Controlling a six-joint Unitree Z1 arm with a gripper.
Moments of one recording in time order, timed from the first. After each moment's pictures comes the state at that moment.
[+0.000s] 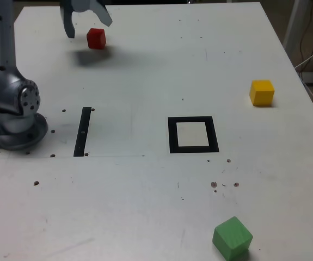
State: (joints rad) arm 1.17 1.95 -1.46 1.20 0.20 0.85
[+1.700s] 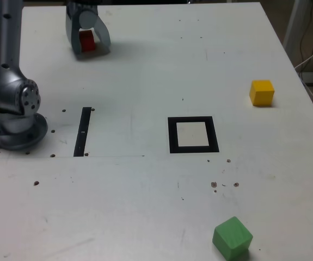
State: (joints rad) arm 1.19 2.10 -1.47 1.15 0.16 0.82
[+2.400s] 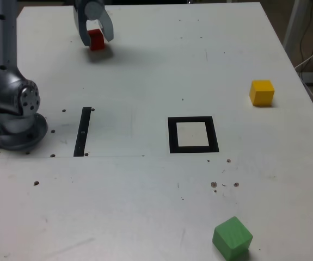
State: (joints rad) arm 1.15 1.97 -1.43 1.09 0.09 0.85
